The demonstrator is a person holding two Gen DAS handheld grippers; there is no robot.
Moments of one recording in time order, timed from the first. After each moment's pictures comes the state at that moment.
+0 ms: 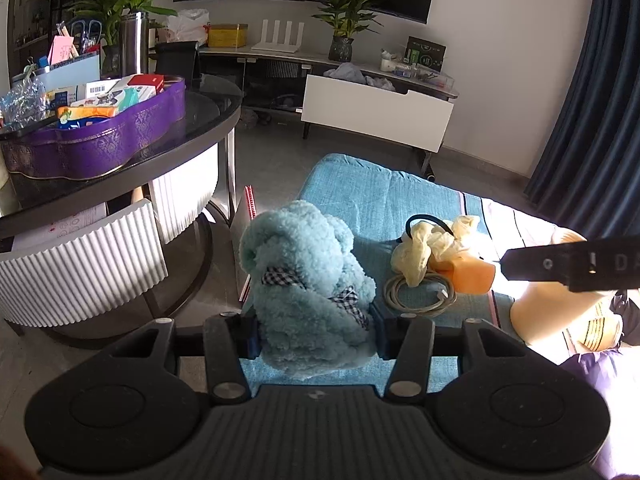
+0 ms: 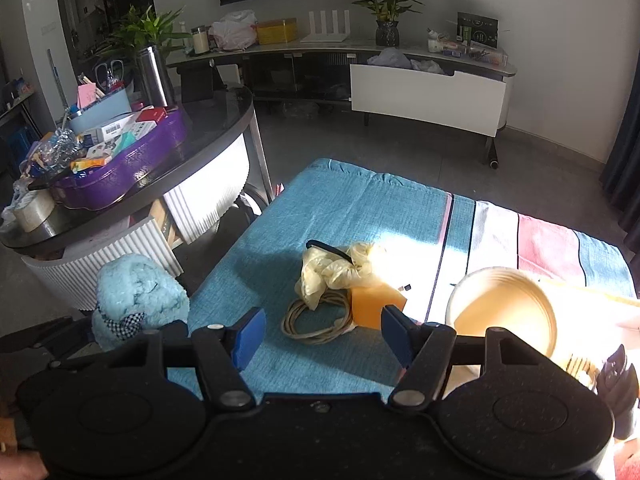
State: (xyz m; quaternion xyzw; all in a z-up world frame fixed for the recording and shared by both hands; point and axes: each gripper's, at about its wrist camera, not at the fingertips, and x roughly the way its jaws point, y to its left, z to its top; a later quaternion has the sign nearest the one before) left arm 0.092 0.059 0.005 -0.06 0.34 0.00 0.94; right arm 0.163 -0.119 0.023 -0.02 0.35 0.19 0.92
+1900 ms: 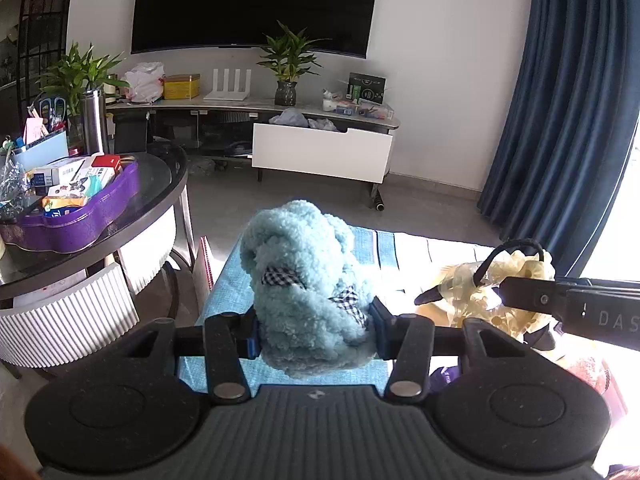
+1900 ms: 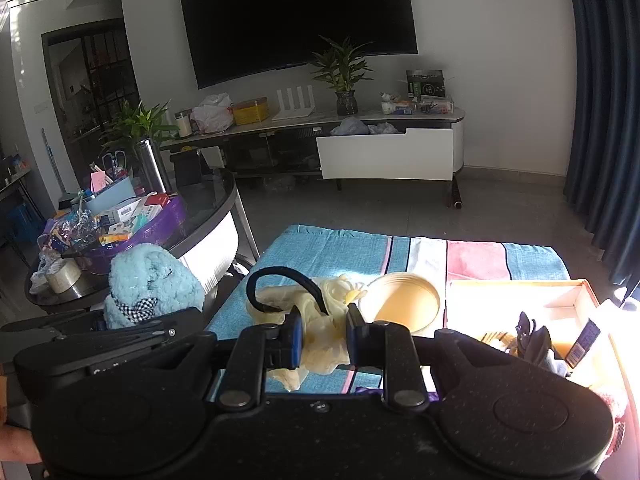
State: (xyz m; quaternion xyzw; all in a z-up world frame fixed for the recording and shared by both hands) left arm 0.041 -0.002 0.083 -0.03 0.28 -0.06 0.96; right arm 0.043 -0.217 0.074 0.06 0.25 0.16 0.95
